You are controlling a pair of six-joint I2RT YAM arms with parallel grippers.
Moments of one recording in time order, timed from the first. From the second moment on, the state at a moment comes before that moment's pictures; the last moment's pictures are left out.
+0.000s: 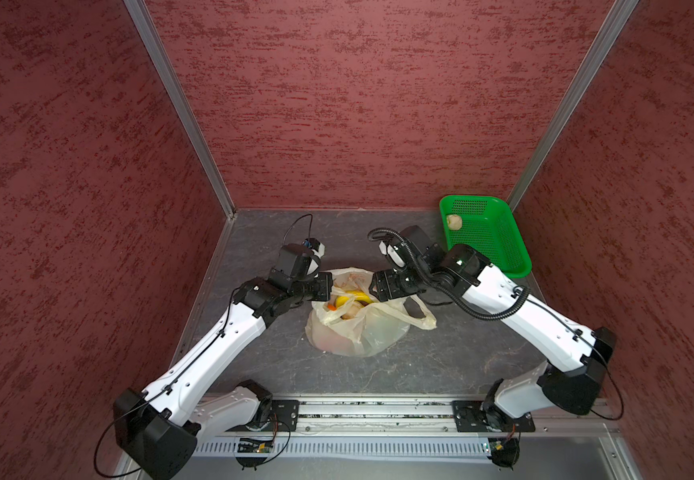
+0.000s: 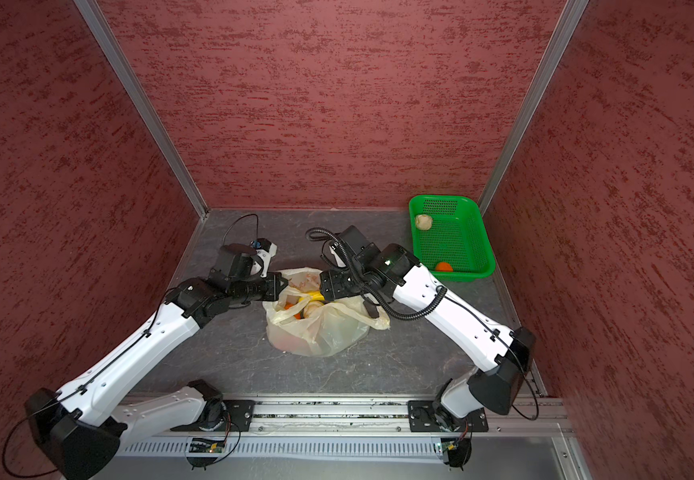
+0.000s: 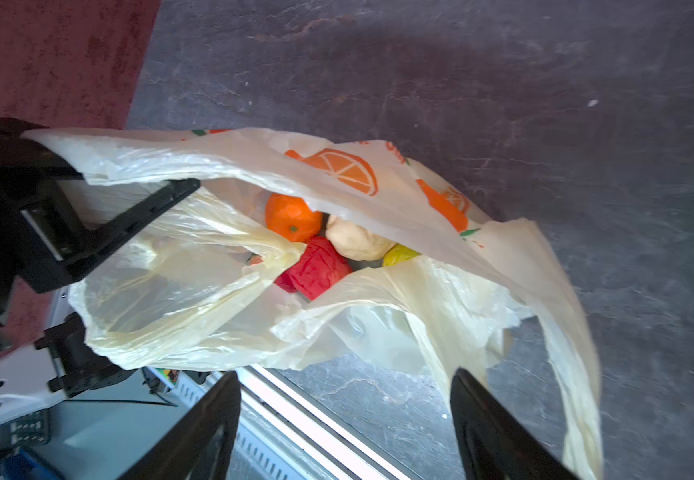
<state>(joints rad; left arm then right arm) -0.52 1.11 1.05 -0.70 0.13 -0.46 0.83 1.51 1.61 -1.05 -0.13 0.54</state>
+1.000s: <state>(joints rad) -0.57 1.12 1.02 -0.59 0.14 -0.44 0.56 1.72 1.38 -0.48 0.31 0.68</state>
